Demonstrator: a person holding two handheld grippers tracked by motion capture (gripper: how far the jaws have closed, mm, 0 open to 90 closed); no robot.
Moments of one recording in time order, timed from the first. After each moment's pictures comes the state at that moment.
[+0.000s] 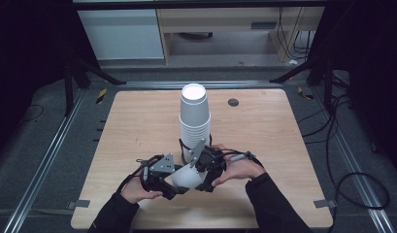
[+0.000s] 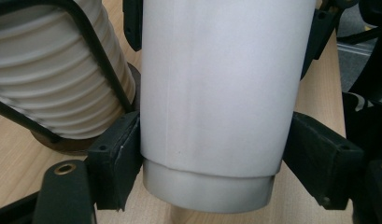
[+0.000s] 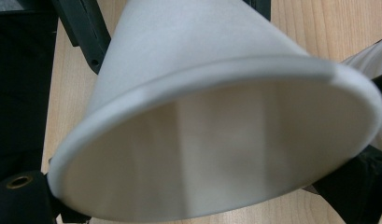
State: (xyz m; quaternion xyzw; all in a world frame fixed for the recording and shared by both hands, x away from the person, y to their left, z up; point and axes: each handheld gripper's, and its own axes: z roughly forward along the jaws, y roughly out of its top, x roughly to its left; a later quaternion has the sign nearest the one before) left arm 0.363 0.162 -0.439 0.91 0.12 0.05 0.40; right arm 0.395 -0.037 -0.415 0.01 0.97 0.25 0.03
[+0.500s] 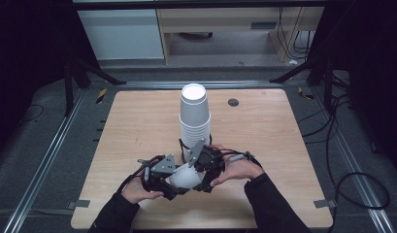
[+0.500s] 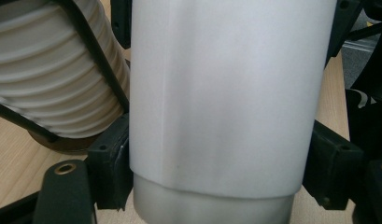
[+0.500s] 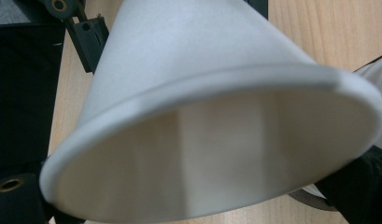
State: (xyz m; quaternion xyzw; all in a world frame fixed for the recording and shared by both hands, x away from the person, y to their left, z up) left arm 0.364 0.161 -0.442 0.91 0.11 0.05 0.40; right arm 0.394 -0.034 -0.413 0.00 0.96 0.27 0.02
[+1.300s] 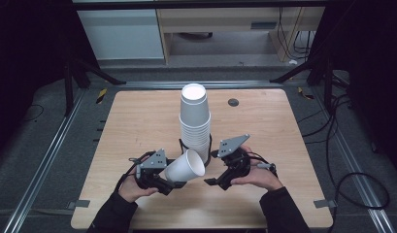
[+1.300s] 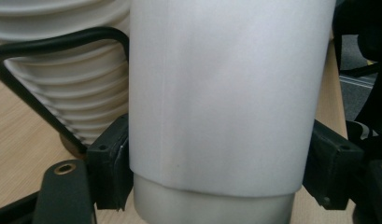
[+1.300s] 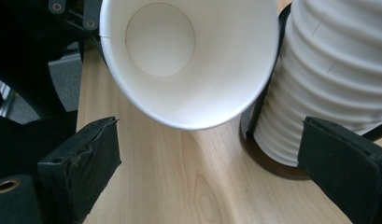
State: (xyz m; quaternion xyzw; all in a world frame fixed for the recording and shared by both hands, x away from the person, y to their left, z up) left arm 0.366 0.177 -0.435 0.87 0.14 0.07 0.46; right arm 0.384 -0.105 -0.408 0.12 0.89 0.44 0.03
